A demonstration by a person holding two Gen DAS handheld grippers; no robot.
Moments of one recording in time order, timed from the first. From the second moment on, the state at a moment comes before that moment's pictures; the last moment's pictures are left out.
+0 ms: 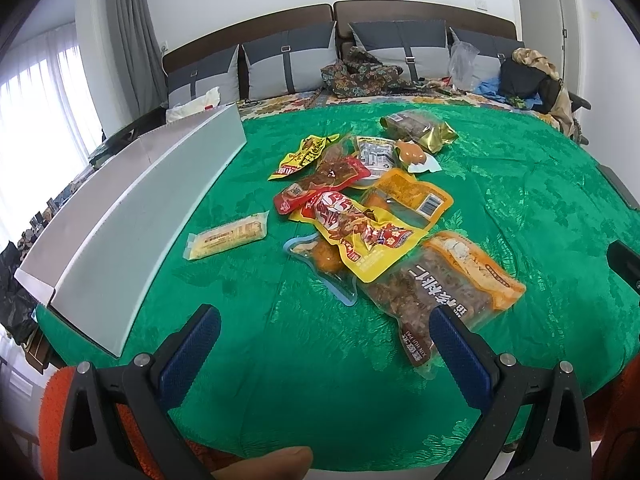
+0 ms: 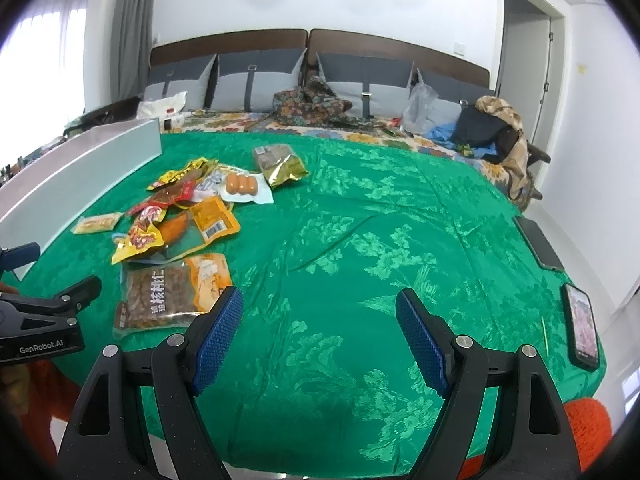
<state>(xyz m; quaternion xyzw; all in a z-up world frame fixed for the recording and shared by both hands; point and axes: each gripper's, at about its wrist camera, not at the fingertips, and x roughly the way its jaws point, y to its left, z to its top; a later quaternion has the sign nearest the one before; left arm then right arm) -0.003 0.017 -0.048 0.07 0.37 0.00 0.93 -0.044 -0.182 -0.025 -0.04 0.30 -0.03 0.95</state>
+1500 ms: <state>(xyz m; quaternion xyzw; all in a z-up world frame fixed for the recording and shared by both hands) 0.022 0.023 -0.071 0.06 0.43 -0.02 0.90 -0.039 -0.185 -0.031 -0.03 0.32 -0.02 0.95</state>
